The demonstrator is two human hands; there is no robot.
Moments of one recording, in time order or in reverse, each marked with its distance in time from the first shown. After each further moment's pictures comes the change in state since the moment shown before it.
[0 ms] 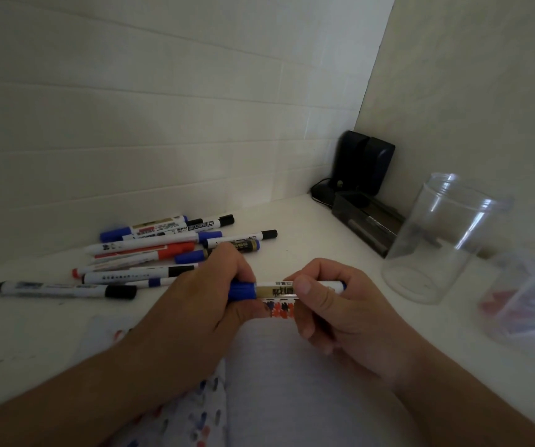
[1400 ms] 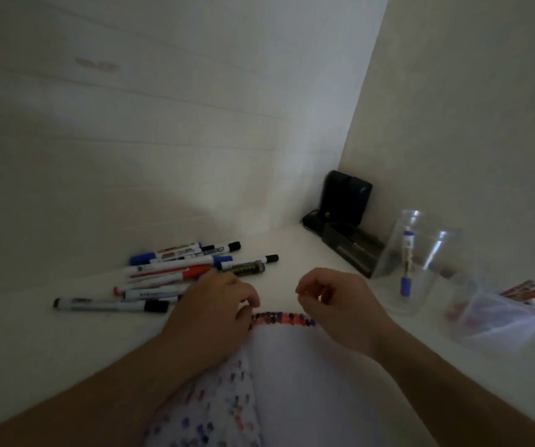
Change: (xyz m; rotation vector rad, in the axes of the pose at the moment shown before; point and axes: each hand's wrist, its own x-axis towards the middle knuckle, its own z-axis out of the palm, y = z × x) left_hand 0.013 -0.042 0.000 0.319 -0.039 0.061; right_hand 0.003 -0.021 0.007 -0.959 0.285 -0.025
